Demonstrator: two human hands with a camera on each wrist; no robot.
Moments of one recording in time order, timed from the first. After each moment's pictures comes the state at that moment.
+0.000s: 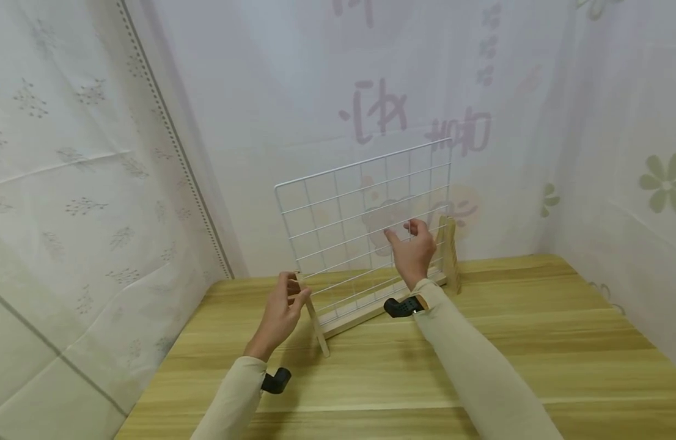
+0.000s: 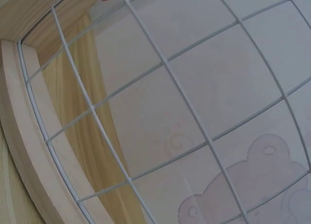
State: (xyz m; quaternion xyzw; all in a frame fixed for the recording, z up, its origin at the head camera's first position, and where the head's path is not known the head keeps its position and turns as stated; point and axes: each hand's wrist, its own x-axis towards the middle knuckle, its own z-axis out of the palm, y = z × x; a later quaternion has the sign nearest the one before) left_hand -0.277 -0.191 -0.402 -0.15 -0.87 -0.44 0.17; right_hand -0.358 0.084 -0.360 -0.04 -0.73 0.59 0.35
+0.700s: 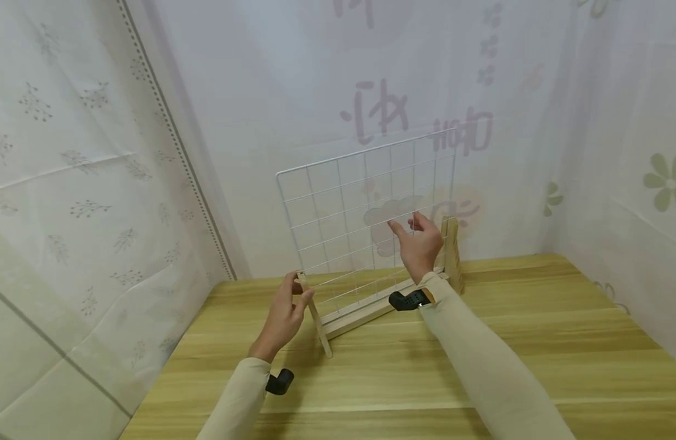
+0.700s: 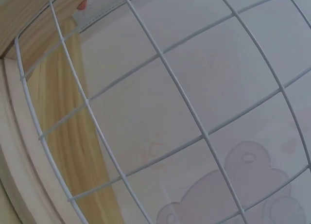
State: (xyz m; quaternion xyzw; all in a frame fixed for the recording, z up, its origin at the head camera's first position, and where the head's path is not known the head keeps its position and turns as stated) left_hand -0.278 -0.192 -0.406 -0.17 -0.88 -0.39 0.19; right_hand -0.362 0.087 -0.350 -0.02 -0.69 0.62 0.38
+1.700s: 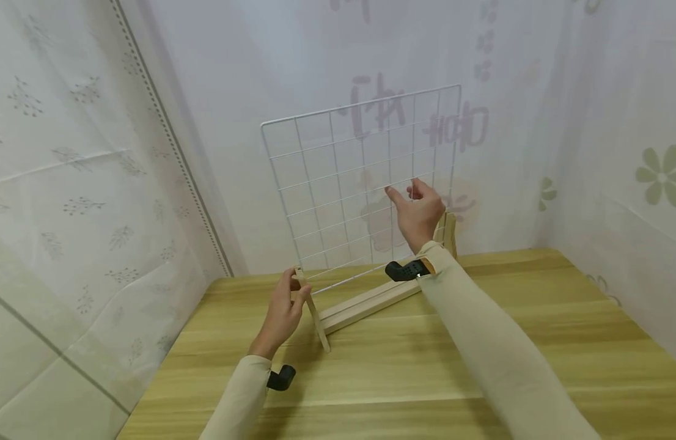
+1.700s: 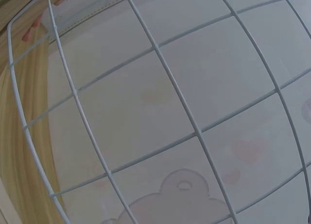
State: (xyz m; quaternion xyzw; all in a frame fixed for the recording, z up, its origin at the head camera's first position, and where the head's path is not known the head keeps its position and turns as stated) left_hand -0.279 -0.191 -0.407 -0.17 -0.87 -0.41 0.19; right_hand -0.360 0.091 -0.285 -0.01 -0.69 0.61 0.39
